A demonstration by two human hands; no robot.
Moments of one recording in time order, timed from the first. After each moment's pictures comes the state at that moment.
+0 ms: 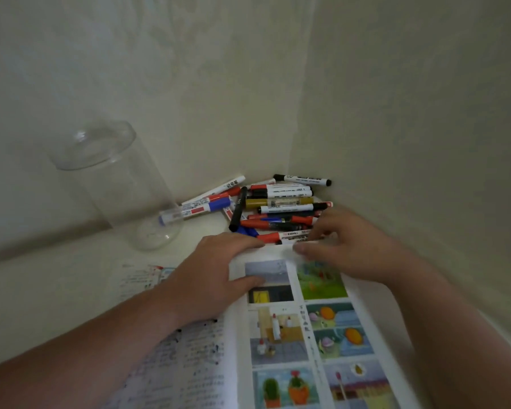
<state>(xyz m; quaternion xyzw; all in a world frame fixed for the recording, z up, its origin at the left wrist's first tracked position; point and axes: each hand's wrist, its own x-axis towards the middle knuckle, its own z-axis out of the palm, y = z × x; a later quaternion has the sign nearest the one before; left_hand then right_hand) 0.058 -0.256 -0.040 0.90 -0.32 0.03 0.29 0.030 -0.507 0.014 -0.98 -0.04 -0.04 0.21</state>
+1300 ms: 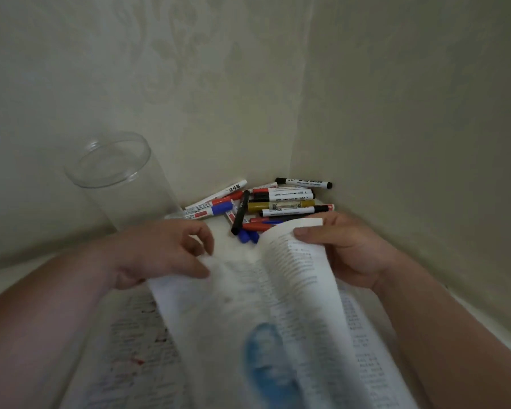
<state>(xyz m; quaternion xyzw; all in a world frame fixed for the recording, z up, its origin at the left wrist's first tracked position) 0.062 -0.208 0.036 0.88 -0.13 -0.23 0.39 0.032 -0.498 0.007 -0.67 -0.04 0.16 0.73</state>
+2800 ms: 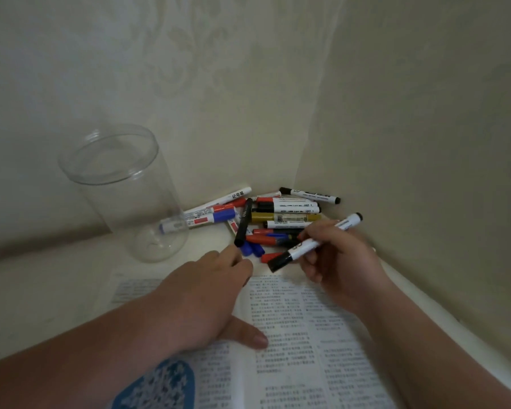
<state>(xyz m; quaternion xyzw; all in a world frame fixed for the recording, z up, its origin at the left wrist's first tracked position) 0.052 -0.250 -0.007 0.94 -0.33 -0.10 0.06 0.048 -0.470 -0.003 -0.60 0.04 0.00 0.80</state>
